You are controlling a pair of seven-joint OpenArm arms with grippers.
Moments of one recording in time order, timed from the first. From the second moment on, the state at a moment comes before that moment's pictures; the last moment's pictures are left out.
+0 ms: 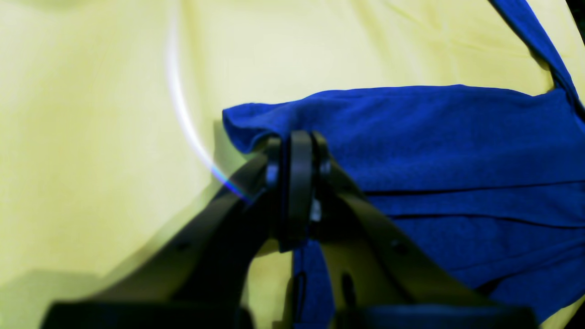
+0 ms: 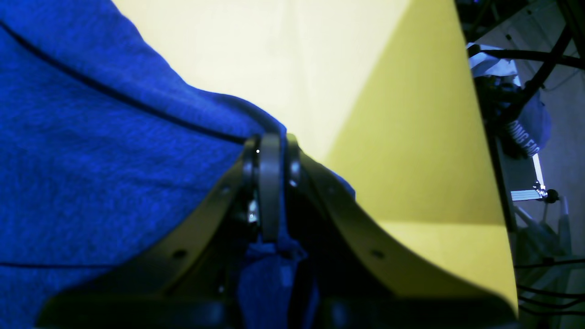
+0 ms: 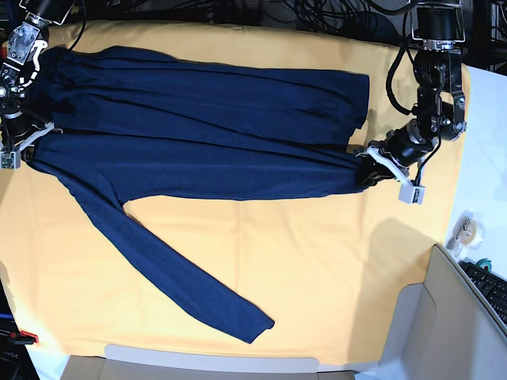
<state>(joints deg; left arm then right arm) 2.6 -21.2 -6.8 87.2 -46.0 -17.5 43.2 -7.8 20.2 35.9 84.8 3.3 25.2 -28.2</state>
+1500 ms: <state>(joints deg) 2.9 -21.3 -15.9 87.2 -45.7 -9.7 45.4 0.2 16.6 43.9 90.0 2.7 24.9 -28.9</state>
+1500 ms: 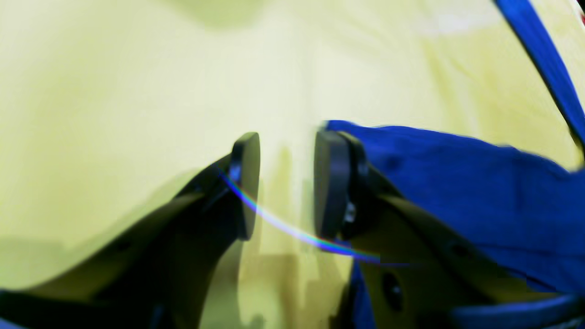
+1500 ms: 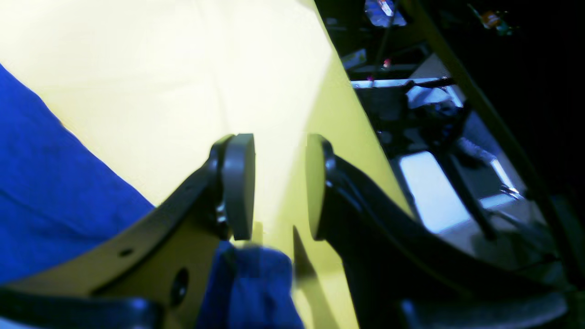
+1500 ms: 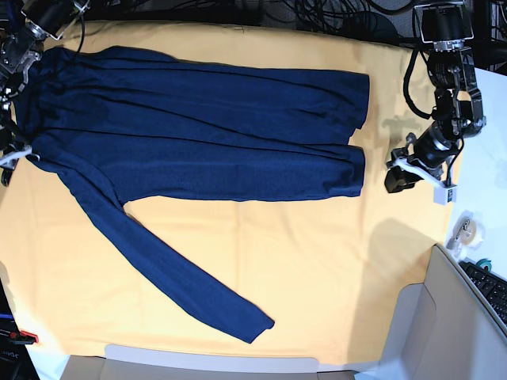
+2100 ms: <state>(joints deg) 3.0 -21.0 -15.7 87.2 -45.9 -9.7 45.8 34.9 15.6 22.9 48.8 3.2 24.9 -35.9</state>
